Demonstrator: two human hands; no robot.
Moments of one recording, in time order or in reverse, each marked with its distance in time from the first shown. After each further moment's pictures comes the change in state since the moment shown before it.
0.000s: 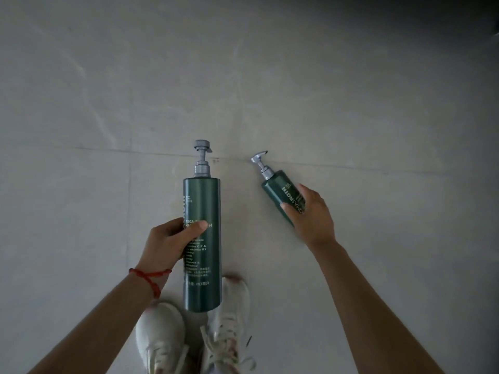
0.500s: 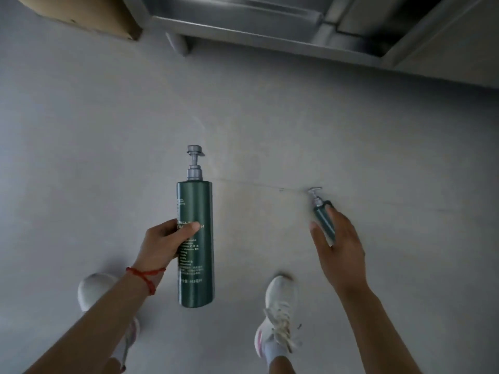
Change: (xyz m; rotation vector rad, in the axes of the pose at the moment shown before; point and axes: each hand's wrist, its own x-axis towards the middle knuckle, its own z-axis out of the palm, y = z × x) left_hand -0.110 0.116 -0.176 -0.032 0.141 0.063; right_hand -0.151 -0.189 -0.061 0.060 0.134 -0.154
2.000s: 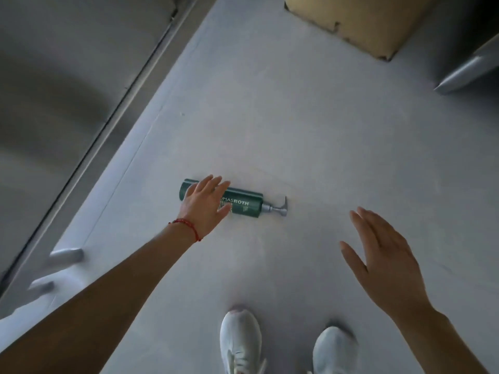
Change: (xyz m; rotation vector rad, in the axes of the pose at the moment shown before) left_hand 0.232 -0.054 -0.416 1.192 0.259 0.445; right_hand 0.023 -0.296 0.334 -0.543 -0.175 -0.711
